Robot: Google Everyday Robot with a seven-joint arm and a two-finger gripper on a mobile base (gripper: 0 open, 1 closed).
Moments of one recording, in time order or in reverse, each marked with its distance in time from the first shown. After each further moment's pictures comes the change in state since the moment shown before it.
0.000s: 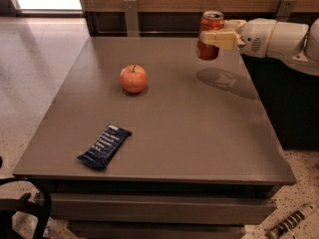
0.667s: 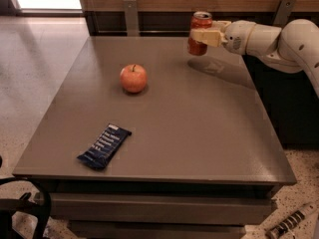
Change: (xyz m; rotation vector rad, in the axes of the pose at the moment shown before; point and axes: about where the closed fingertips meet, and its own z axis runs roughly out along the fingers) arm 0.020 -0.047 0.054 0.041 -0.034 0.030
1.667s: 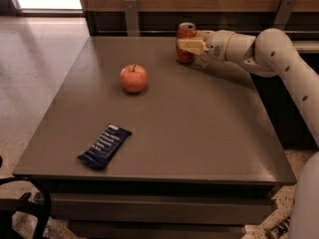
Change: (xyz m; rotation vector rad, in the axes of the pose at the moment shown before) arm 0.044 -0.007 0.051 0.017 0.045 -0.002
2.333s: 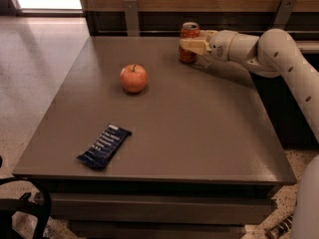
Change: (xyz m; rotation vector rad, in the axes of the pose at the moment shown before) arm -0.001 -0.004 -0.006 0.009 0.000 -0.001
